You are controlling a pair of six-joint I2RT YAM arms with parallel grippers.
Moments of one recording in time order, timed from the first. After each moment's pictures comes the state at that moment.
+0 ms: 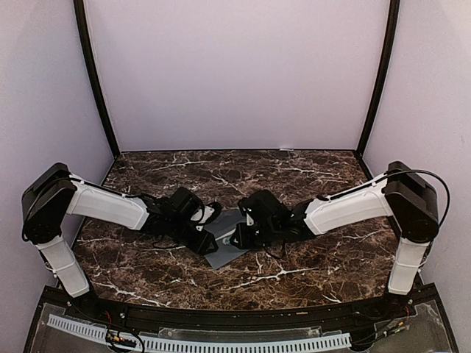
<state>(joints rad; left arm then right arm) -0.83 1.72 0.87 -0.16 0.18 -0.27 1.05 1.86 1.06 -0.02 -0.04 0.78</state>
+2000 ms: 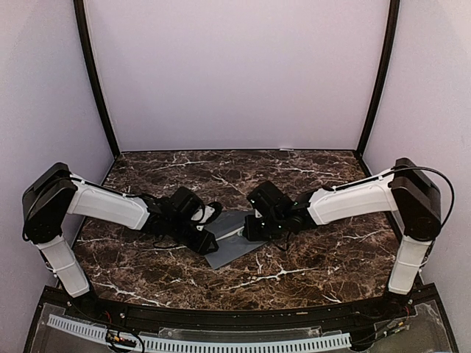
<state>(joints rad) -0.83 1.72 0.88 -0.16 0.18 -0.27 0.99 1.84 1.12 -0.22 0.08 0.77</state>
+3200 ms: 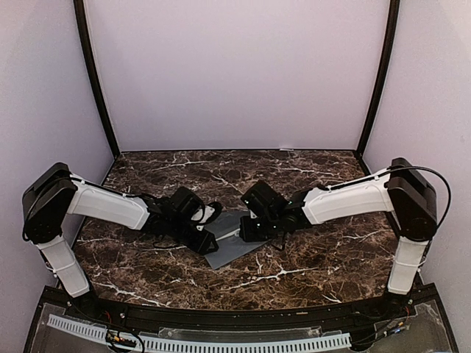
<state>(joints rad) -0.83 1.72 0.88 -0.16 0.18 -0.27 1.02 1.87 1.18 -0.27 0.09 0.75</state>
